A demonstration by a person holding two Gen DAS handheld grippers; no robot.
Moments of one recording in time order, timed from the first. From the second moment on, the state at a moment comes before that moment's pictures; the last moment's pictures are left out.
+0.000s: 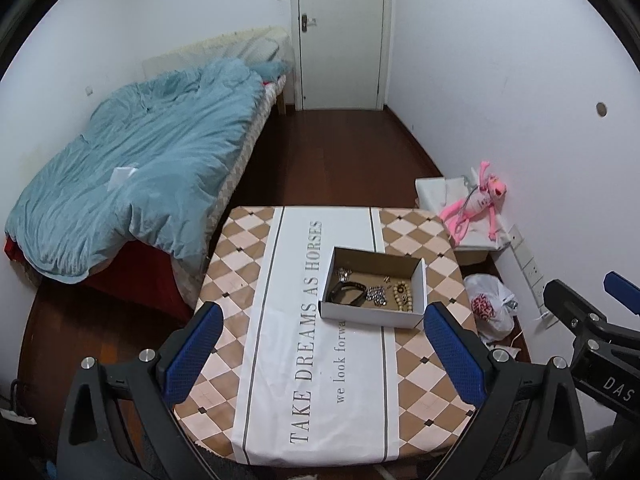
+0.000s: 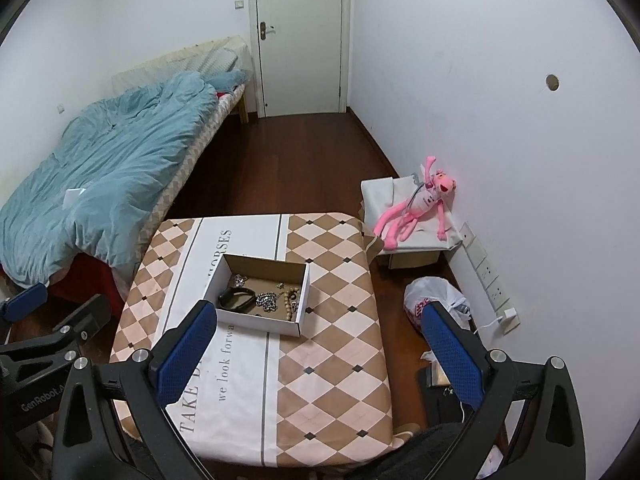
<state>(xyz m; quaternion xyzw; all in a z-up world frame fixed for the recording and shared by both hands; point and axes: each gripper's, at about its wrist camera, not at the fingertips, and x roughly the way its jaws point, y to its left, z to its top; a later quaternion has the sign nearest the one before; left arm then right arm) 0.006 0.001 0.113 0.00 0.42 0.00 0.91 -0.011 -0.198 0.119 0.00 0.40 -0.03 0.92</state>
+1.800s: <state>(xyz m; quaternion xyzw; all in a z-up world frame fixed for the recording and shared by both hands) 0.106 0.001 0.051 0.02 0.52 0.02 0.86 0.104 -0.187 0.040 -0.02 0.52 -0.03 0.86</state>
